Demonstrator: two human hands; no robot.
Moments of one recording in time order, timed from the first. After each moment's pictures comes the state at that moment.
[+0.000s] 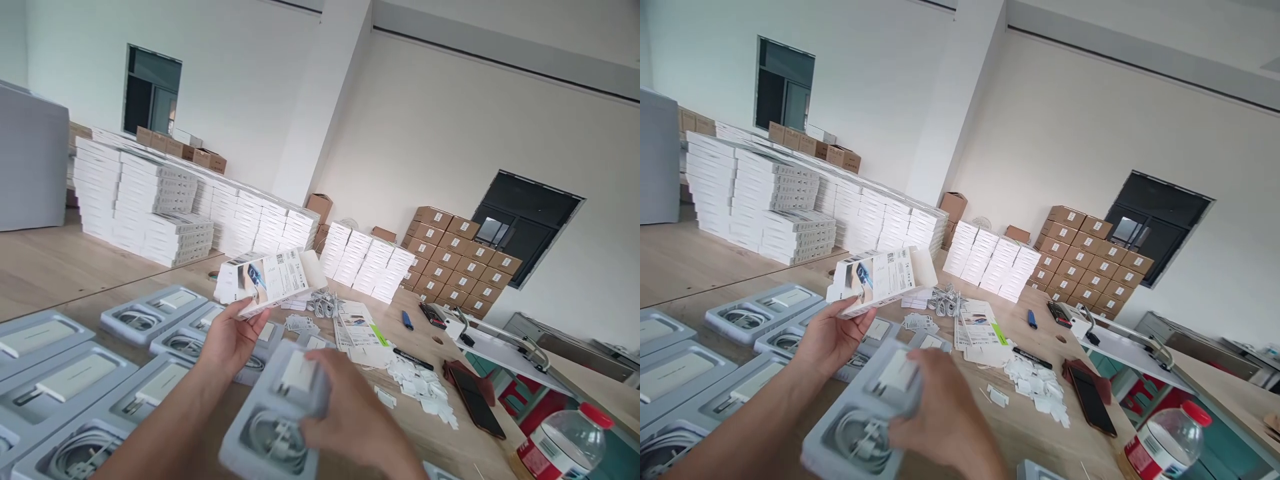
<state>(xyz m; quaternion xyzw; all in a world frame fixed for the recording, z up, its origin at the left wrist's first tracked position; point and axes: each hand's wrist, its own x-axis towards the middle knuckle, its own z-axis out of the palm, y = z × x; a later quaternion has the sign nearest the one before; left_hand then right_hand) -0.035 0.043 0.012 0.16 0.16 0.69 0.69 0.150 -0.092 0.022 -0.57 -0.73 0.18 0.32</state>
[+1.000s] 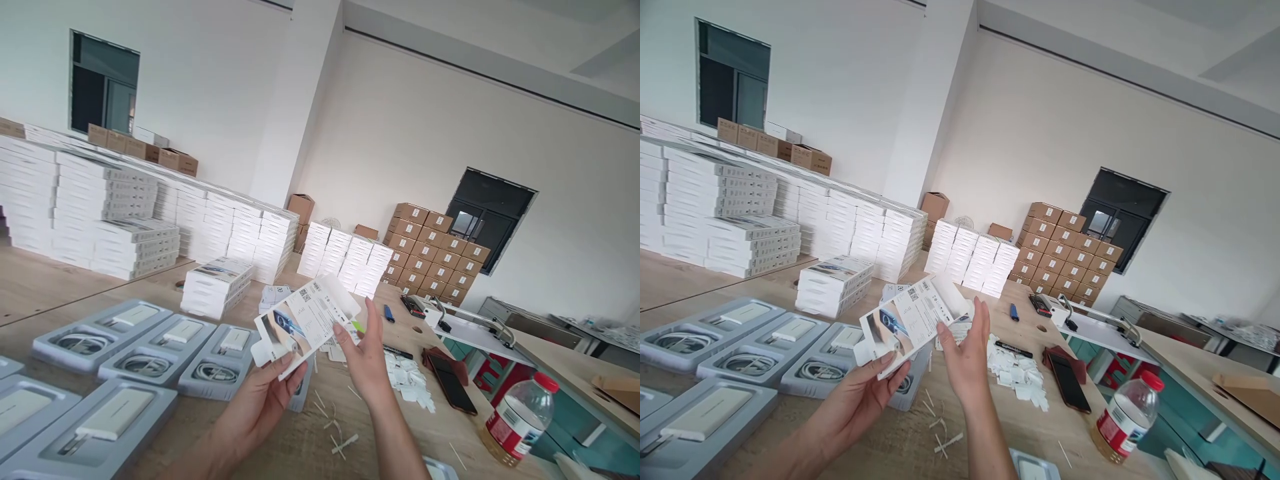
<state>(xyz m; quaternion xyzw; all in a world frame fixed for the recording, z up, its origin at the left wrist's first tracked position) 0.046 -0.018 -0.028 0.21 0.15 0.53 0.81 0.213 -0.052 0.021 -0.56 -0.52 0.11 0.63</state>
